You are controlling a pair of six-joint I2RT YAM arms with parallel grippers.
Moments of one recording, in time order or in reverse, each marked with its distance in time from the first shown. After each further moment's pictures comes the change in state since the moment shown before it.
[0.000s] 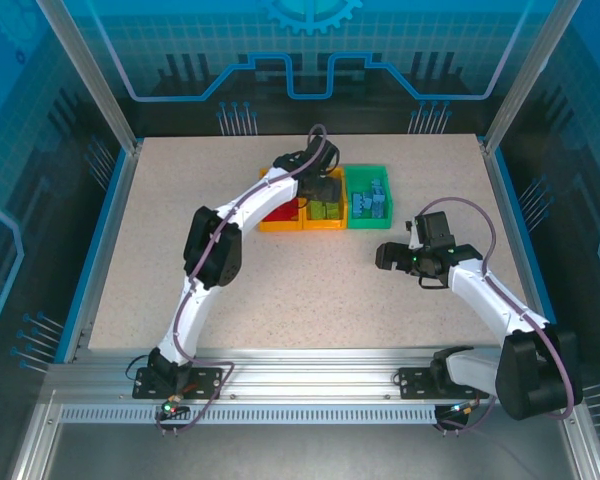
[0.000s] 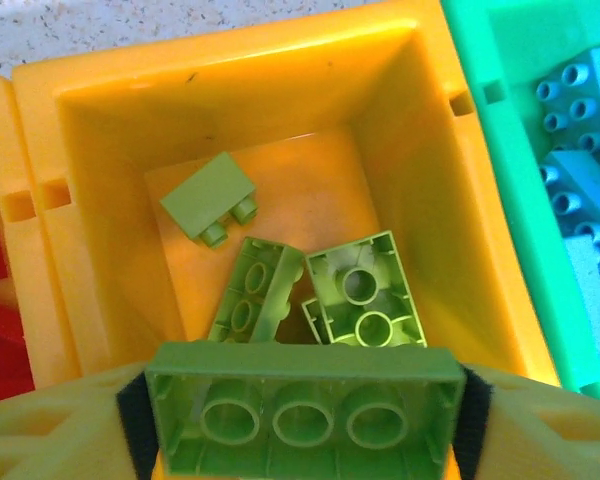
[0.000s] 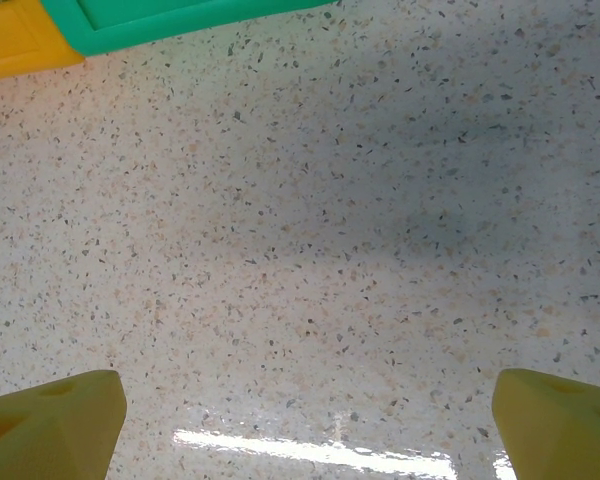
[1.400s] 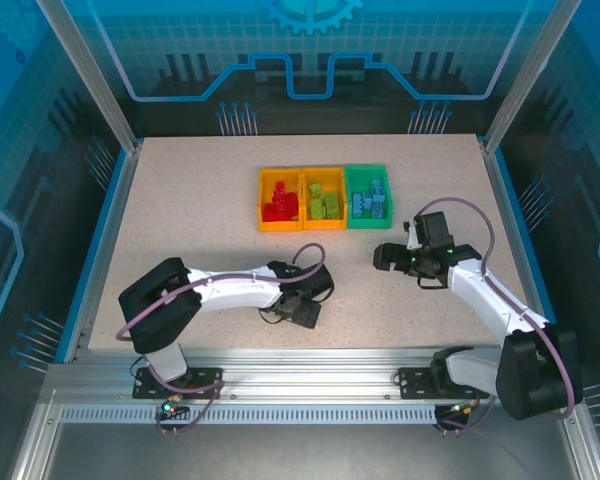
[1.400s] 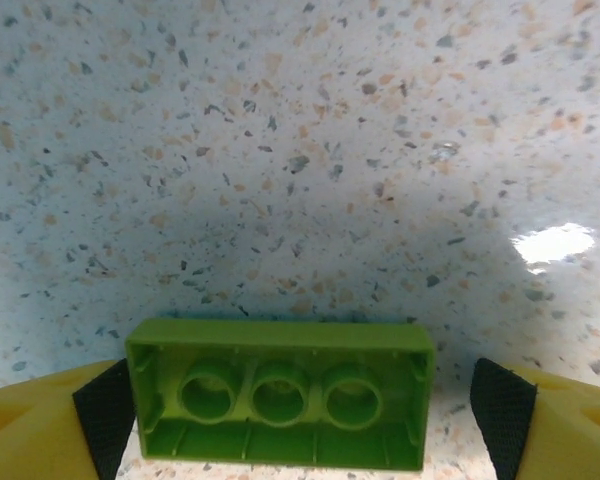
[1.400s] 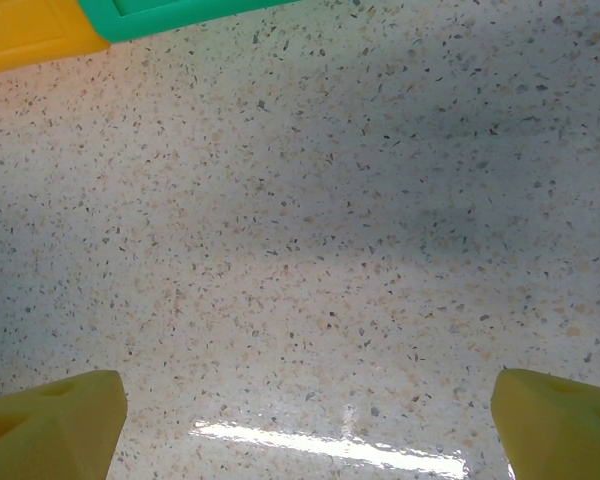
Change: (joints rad) left arm -0.439 -0.613 -1.145 0.067 -0.067 -0.333; right arm 0.009 0.001 0.000 0.000 -0.027 0.000
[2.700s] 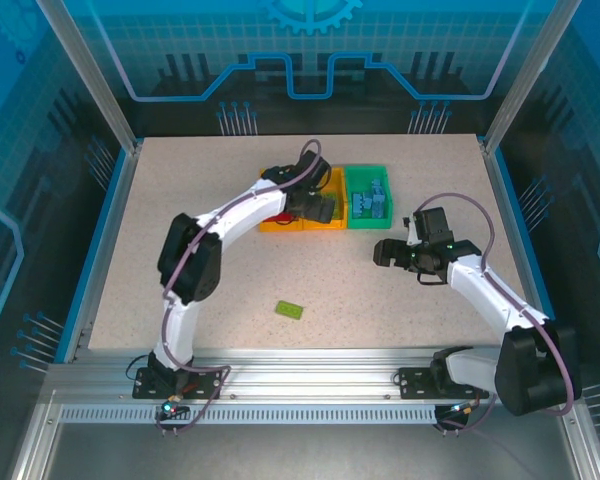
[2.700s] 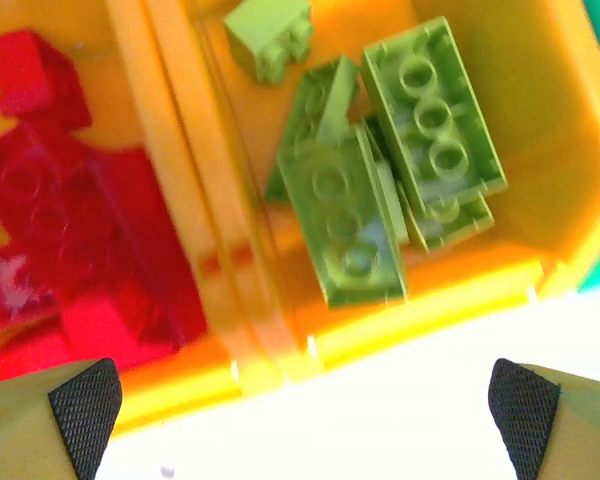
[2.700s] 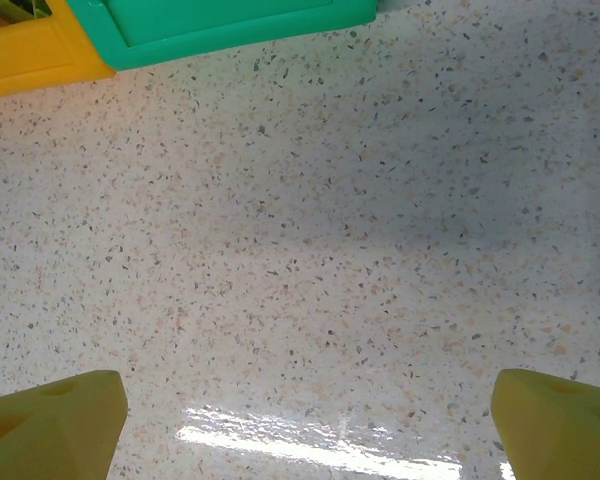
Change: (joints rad) left arm 0.389 0.296 0.726 -0.059 0.001 0.385; right arm 0.000 0.017 0.033 -0.008 0.014 -0.004
